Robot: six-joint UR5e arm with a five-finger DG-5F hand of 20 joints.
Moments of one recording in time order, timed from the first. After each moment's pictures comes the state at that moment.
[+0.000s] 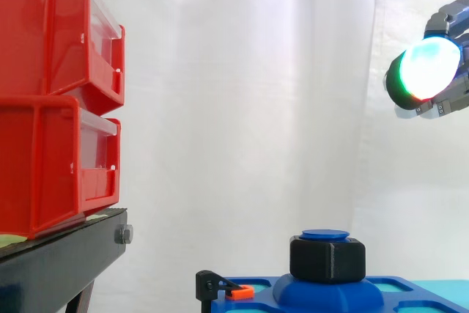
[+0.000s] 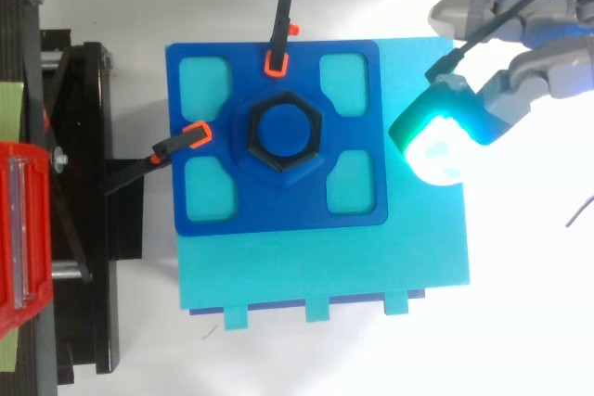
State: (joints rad) arm 0.11 -1.79 -1.49 -3.18 -1.40 -0.80
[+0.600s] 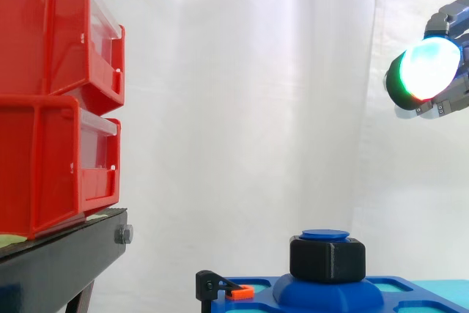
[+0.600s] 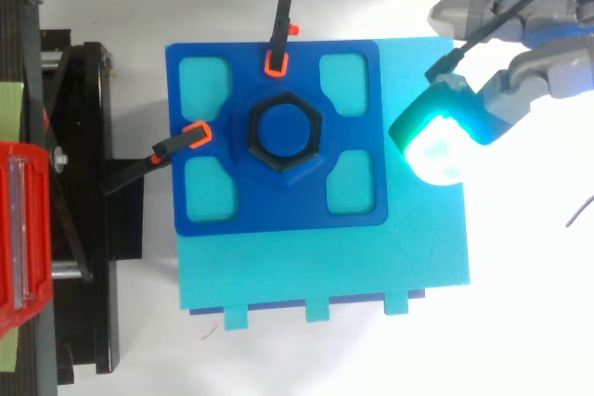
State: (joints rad) arm 0.11 -1.79 -1.49 -3.18 -1.40 -0.80
